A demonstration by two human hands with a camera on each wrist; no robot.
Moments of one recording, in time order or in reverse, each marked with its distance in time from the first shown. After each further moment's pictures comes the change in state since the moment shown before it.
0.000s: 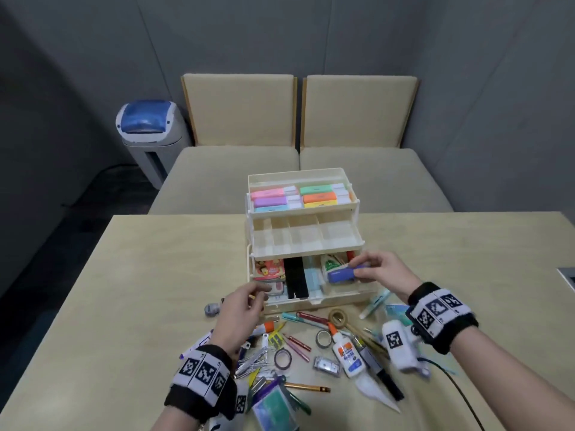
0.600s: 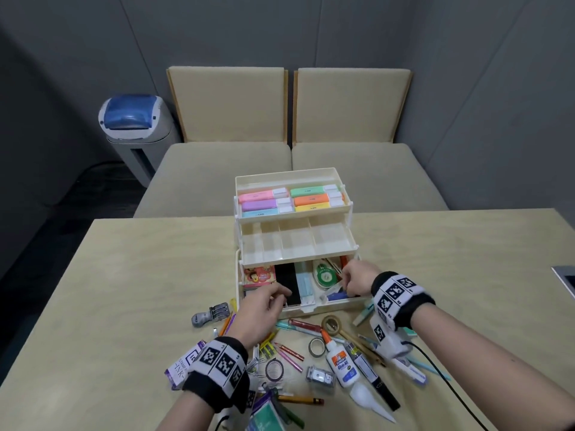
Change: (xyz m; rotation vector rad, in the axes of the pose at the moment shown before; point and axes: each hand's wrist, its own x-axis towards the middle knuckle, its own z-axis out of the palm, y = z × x) left_hand 0.039 0.008 0.038 0.191 -0.185 0.126; right_hand 0.065 0.016 0.021 -0.880 -0.176 0.193
